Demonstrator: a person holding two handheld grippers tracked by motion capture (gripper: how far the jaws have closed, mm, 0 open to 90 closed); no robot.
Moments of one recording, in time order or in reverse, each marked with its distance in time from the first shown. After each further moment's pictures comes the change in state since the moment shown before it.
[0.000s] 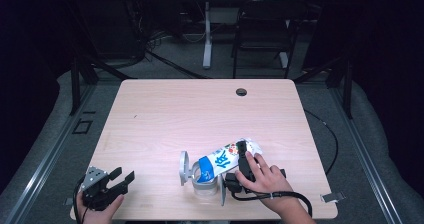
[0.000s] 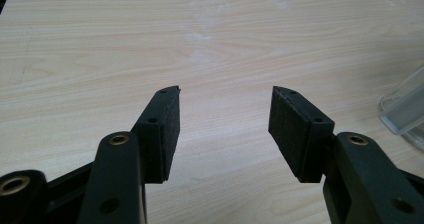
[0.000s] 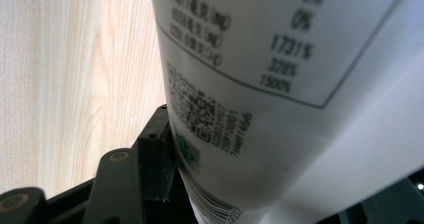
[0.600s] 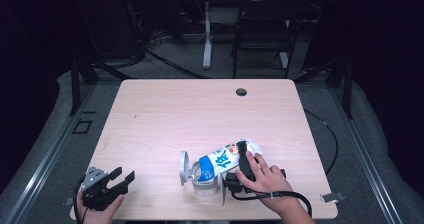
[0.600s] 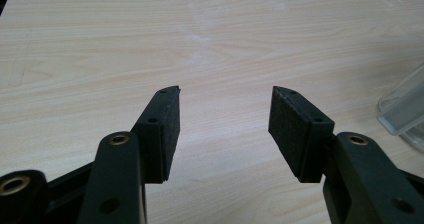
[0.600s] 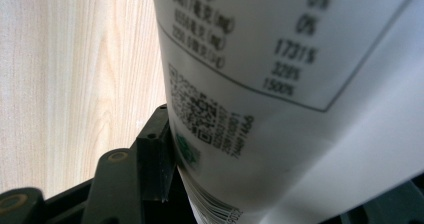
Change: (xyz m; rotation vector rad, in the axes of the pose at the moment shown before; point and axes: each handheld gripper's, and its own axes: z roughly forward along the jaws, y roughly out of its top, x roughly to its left) left arm -0.001 0.001 0.000 -0.008 -0.003 0.002; right arm 0.001 -0.001 0.001 -0.005 0.018 0.022
